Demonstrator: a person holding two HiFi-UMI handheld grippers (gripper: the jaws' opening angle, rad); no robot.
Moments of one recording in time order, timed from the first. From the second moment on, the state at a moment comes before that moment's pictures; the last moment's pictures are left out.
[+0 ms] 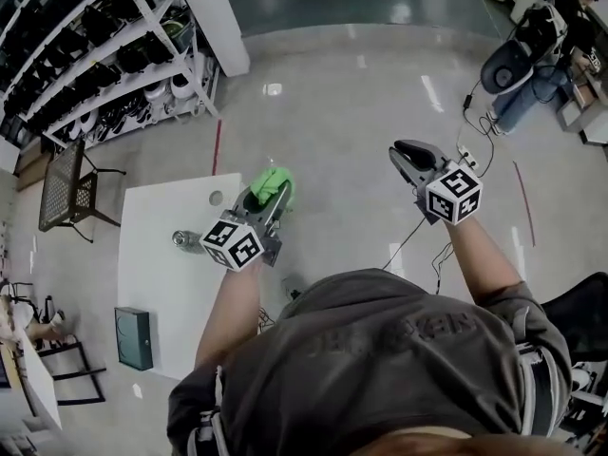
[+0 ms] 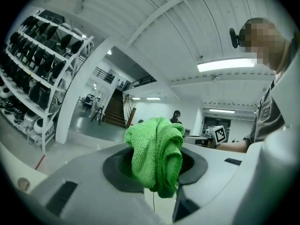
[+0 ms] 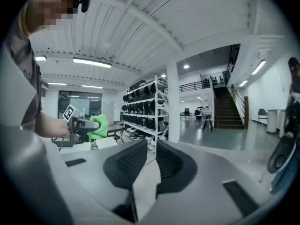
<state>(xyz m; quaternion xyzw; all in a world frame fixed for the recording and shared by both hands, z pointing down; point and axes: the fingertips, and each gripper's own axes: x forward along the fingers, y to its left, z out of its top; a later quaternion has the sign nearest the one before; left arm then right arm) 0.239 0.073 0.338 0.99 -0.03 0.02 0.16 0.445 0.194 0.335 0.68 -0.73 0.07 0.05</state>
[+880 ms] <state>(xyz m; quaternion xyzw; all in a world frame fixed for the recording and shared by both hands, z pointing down) 0.227 0.066 0.320 0.99 0.02 0.03 0.13 0.440 0.211 0.324 0.74 -0.66 0.08 0.05</state>
